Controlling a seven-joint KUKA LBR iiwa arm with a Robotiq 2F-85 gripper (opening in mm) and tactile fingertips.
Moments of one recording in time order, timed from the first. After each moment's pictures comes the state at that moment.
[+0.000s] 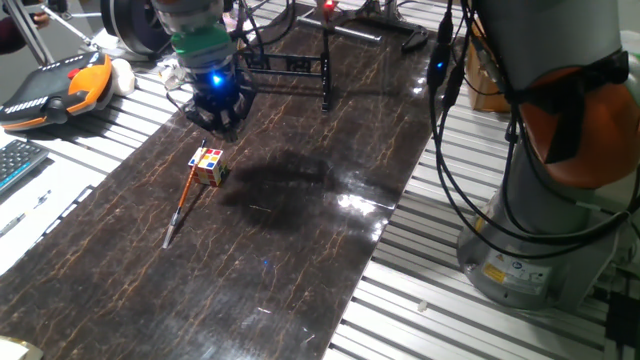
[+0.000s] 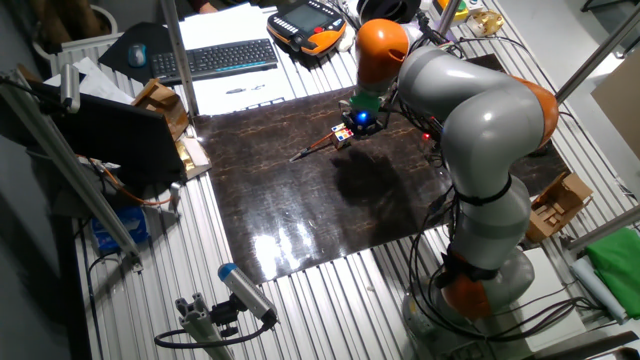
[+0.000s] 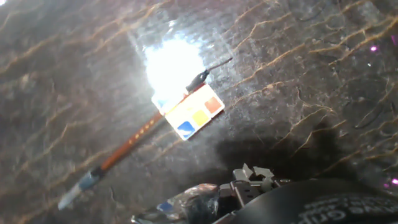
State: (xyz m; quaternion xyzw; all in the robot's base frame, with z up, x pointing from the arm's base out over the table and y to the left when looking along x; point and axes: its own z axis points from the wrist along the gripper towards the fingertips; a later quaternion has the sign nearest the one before) arm 0.558 0.070 0.152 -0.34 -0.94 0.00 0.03
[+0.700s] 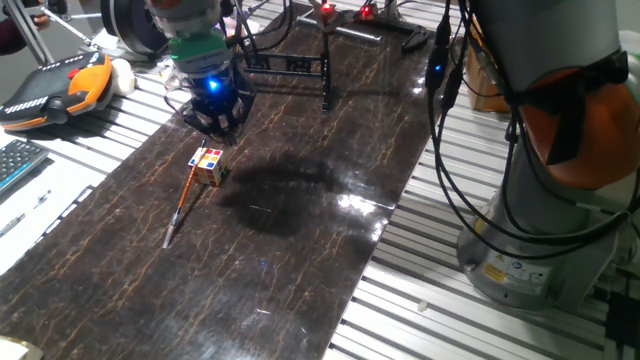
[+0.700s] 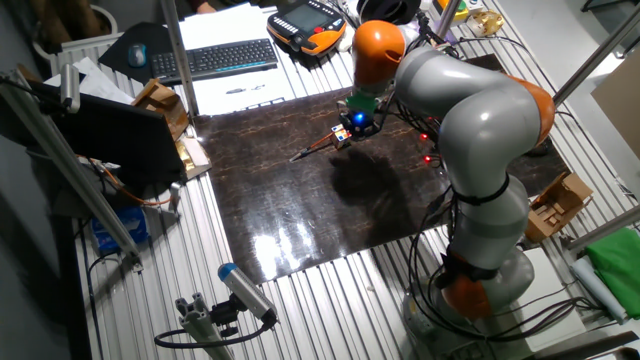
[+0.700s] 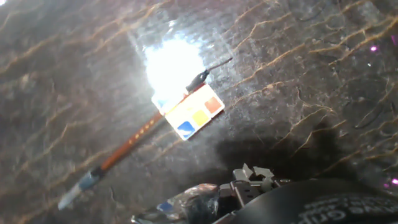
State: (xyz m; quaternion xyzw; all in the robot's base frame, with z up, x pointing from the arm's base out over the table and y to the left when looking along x) arm 0.558 0.073 0.147 -0.35 -0.94 0.00 0.03
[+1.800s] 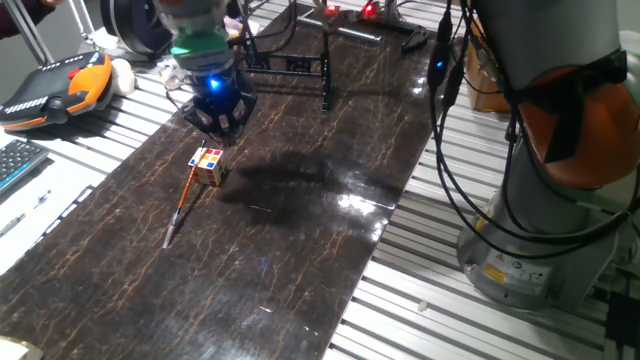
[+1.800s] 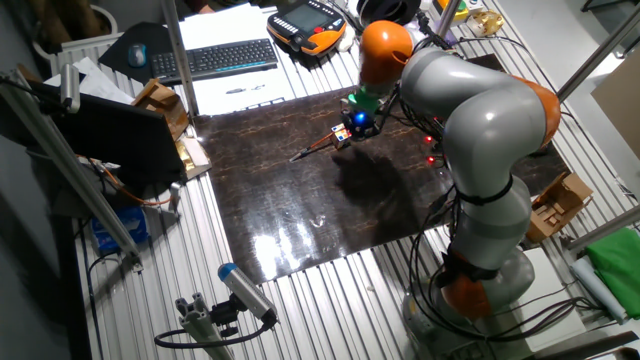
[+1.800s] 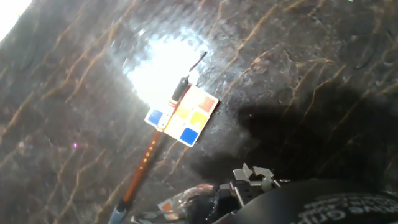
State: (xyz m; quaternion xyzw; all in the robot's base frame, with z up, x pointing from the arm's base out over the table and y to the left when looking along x) arm 0.559 0.074 0.146 -0.42 -0.91 -0.01 0.02
